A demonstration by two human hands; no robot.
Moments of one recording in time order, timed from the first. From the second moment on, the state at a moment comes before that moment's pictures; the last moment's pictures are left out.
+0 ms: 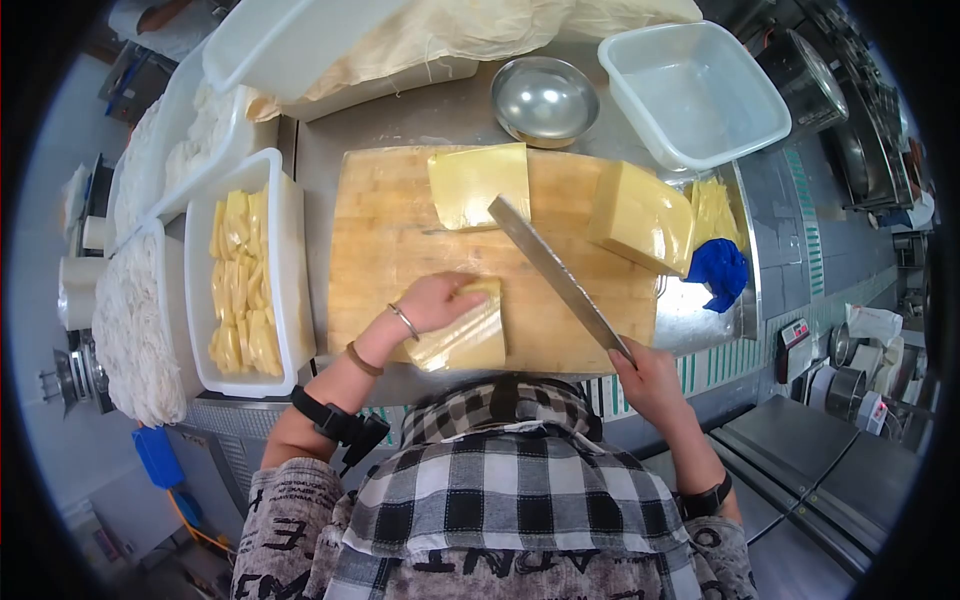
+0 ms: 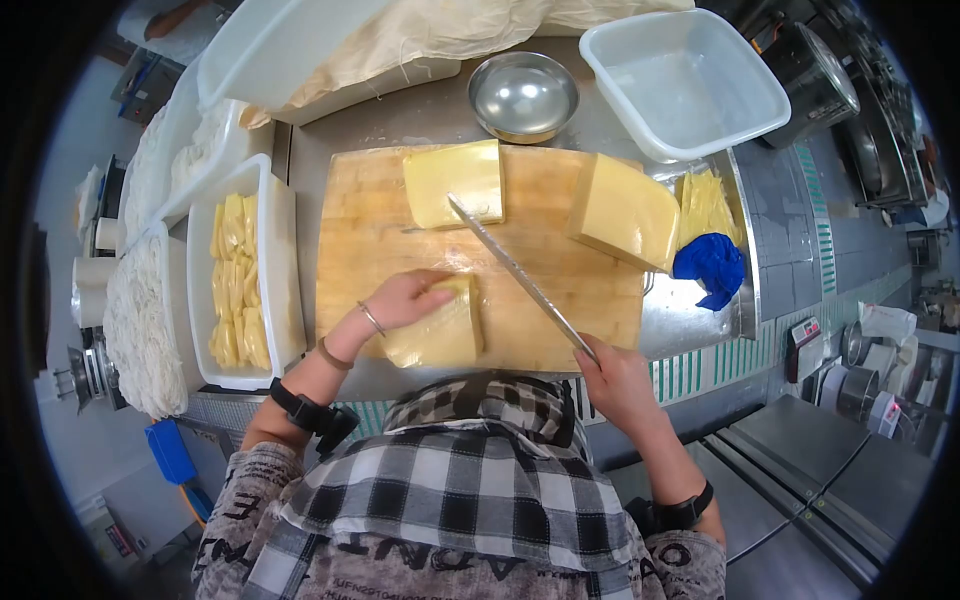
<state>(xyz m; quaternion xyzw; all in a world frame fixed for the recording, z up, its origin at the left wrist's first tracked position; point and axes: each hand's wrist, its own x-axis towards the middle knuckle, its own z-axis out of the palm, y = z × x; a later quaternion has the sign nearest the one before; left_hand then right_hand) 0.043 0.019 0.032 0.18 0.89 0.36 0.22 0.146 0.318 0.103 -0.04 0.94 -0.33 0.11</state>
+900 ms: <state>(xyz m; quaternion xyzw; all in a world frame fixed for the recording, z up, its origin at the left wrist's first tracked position) 0.116 -0.067 0.069 -0.01 0.80 0.60 0.01 0.038 0.261 0.111 -0.47 0.88 -0.07 0.09</state>
